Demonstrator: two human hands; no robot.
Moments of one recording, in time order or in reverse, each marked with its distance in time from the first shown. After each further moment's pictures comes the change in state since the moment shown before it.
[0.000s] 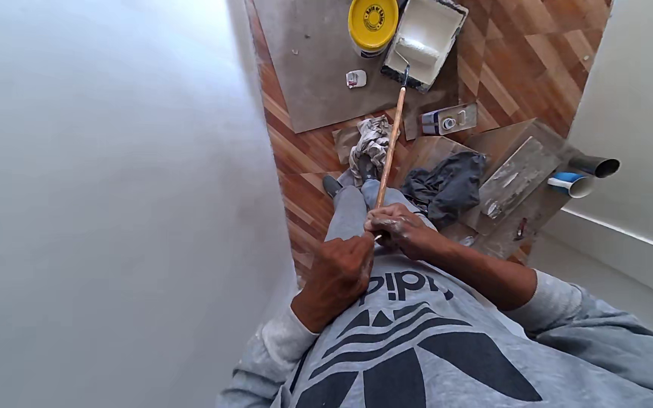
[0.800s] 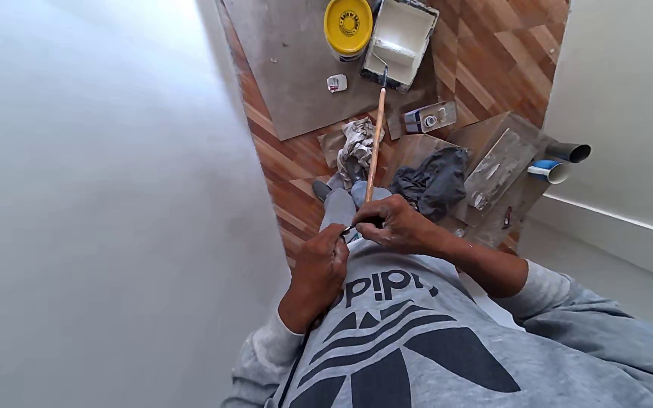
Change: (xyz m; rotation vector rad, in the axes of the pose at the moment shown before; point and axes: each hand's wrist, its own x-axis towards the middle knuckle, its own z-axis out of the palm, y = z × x) left_hand 0.005 -0.020 -0.008 -0.281 -0.132 -0.383; right_hand -0.005 -0.016 -0.011 -0.770 0.073 -0.492
